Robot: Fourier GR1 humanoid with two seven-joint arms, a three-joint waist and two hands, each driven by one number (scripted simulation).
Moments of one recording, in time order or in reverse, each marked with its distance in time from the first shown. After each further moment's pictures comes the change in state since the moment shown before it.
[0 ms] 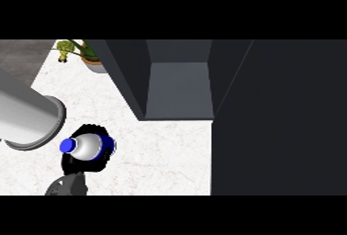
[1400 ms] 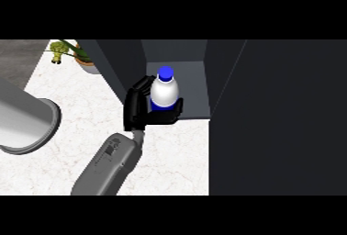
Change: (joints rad) left arm -0.313 -0.096 -0.496 -0.253 0.051 0.791 0.390; right arm -0.030 -0.045 -0.020 0.015 -0.061 -0.001 0.000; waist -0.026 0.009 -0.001
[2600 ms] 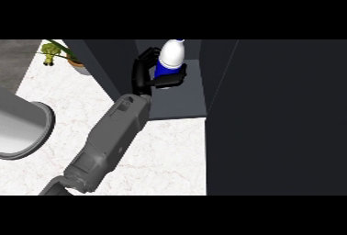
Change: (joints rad) left arm -0.457 0.000 0.123 0.636 0.100 0.076 -0.139; right arm -0.011 -0.038 -0.035 0.018 -0.064 0.029 0.003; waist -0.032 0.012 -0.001
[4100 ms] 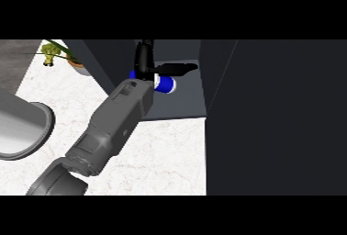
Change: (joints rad) left arm -0.182 0.001 0.072 0.188 0.035 -0.116 -0.210; right arm -0.062 -0.029 -0.025 0.011 -0.044 -0.015 0.030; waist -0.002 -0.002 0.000
